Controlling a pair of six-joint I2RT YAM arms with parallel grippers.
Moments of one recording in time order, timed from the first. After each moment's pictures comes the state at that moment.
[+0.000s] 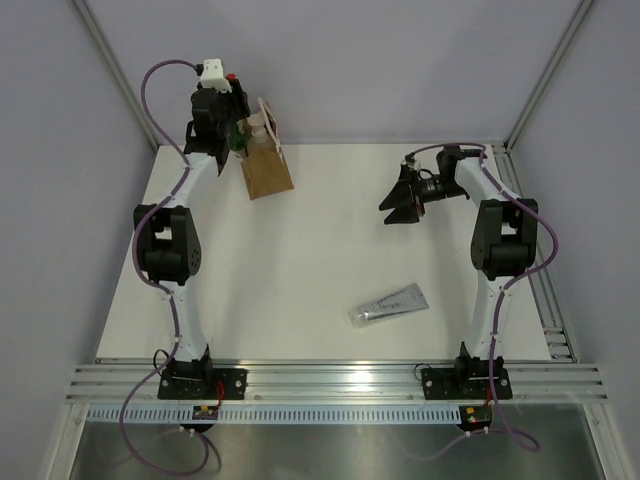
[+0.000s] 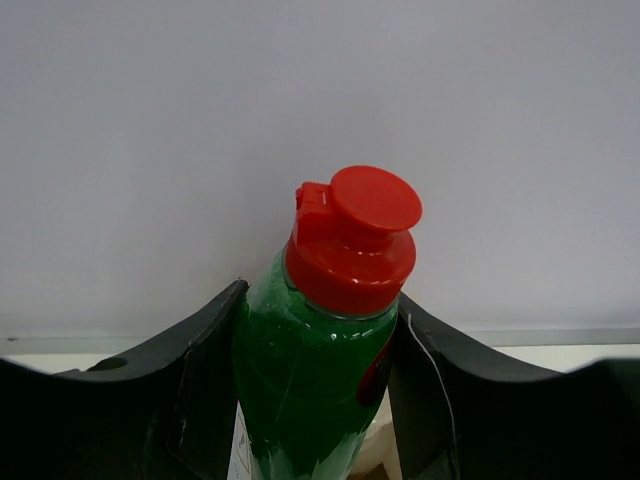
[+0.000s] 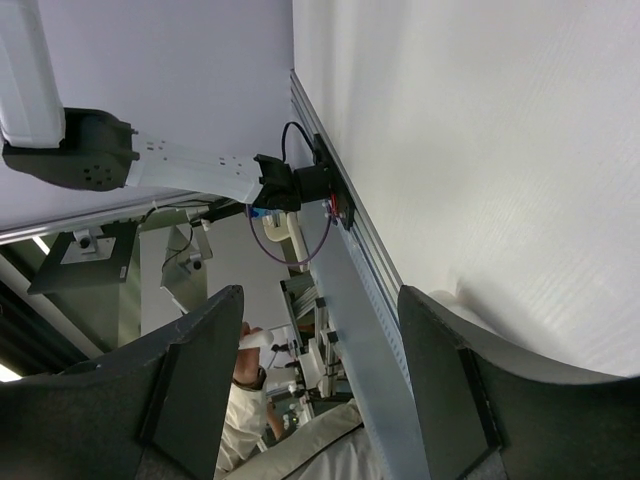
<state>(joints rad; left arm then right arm) -0.10 2.07 1.83 0.28 -0.01 -0.13 0.04 2.15 1.76 -1.18 -1.26 -0.05</state>
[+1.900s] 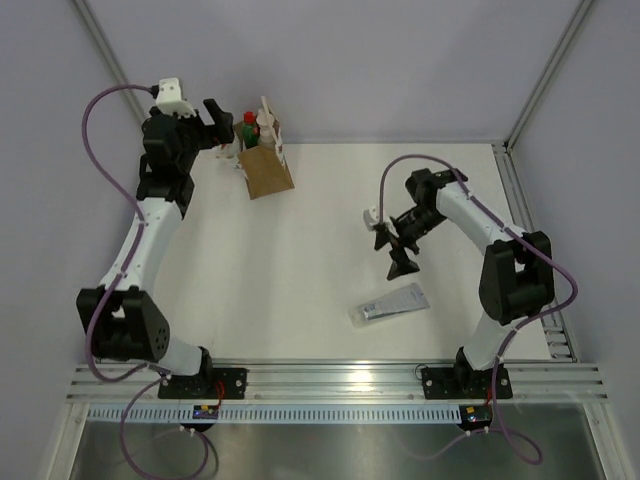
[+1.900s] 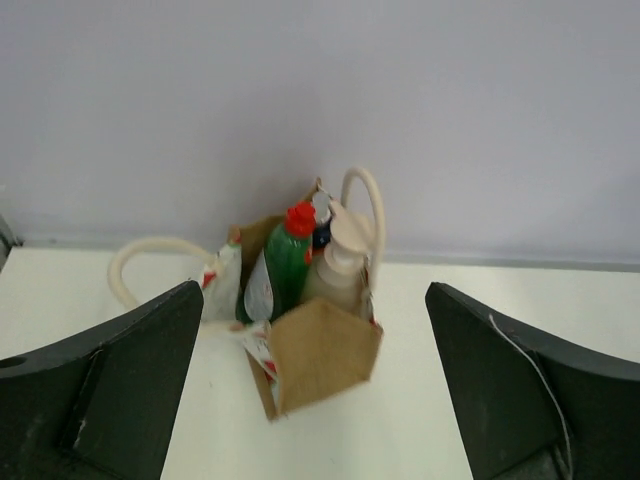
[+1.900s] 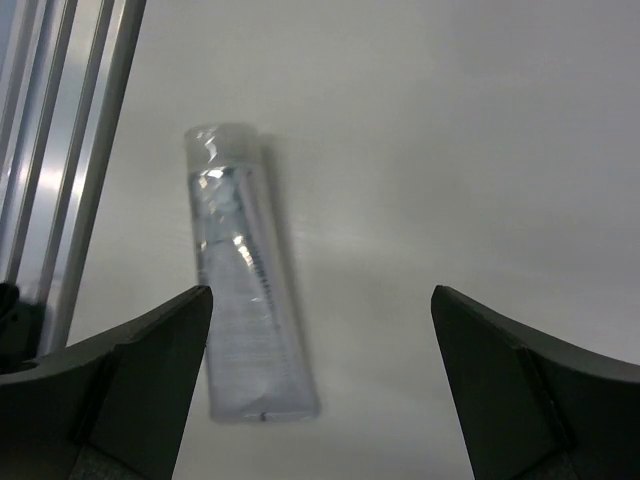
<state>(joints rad) -0.04 1.52 1.38 0.14 0.09 -0.22 0.27 1.78 1.48 -1.32 -0.89 -1.52</state>
